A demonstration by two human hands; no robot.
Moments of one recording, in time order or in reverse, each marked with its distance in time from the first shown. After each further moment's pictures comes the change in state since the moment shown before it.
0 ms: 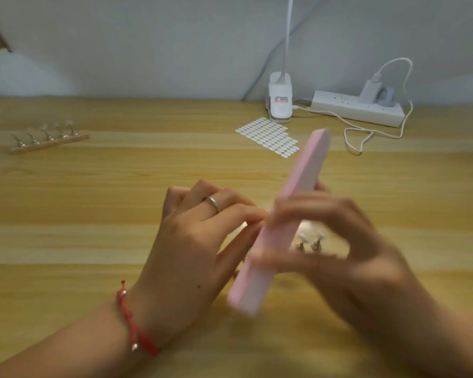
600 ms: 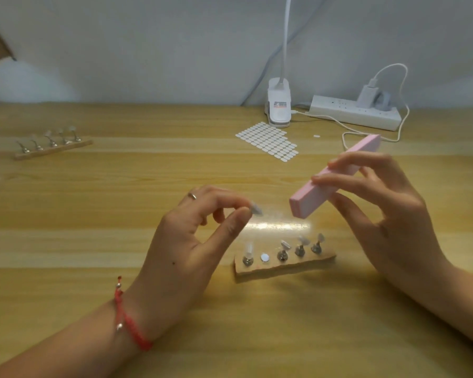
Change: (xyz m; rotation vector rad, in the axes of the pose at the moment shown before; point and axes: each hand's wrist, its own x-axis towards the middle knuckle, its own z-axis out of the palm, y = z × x) left_hand -0.001 -0.003 -0.004 -0.461 0.005 -0.300; right_hand -0.005 0.053 -0.010 -0.057 0.142 0.291
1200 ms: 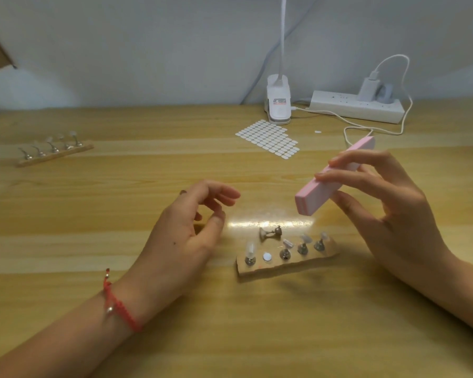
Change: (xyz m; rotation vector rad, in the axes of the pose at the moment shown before) left_hand 0.007 -0.020 -0.006 0.036 -0.082 -0.191; right_hand -0.004 0.009 0.002 0.073 -0.009 0.025
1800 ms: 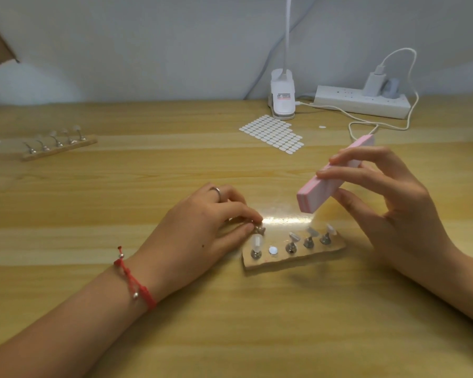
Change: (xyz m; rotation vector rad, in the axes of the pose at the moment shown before) left_hand 0.011 -0.014 -0.004 0.418 -0.274 0.227; right_hand -0.001 -0.002 0.002 0.015 -0.036 -0.015
